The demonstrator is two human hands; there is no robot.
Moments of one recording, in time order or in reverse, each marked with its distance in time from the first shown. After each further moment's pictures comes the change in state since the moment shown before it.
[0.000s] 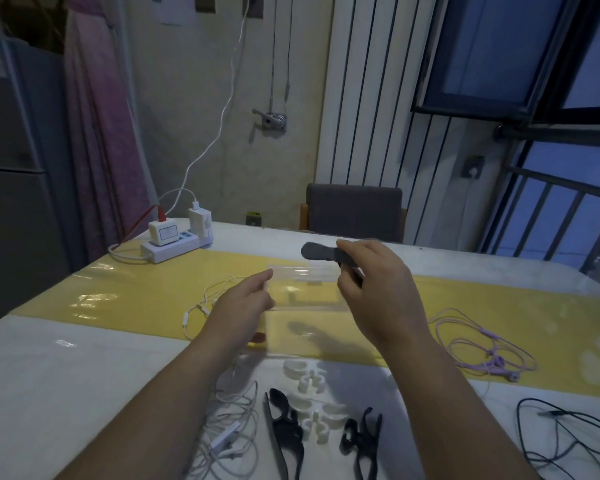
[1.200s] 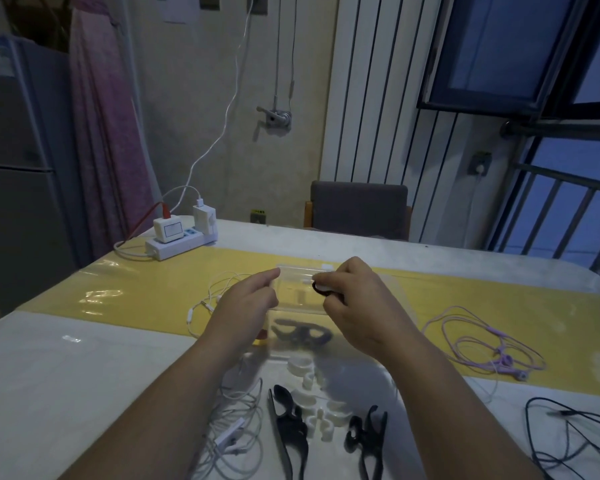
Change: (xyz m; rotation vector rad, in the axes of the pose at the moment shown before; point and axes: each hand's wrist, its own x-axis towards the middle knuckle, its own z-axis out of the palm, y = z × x) left_hand 0.001 -0.004 0.001 0.080 0.003 0.064; right_hand -0.007 -0.002 0.013 0.029 -0.432 0.072
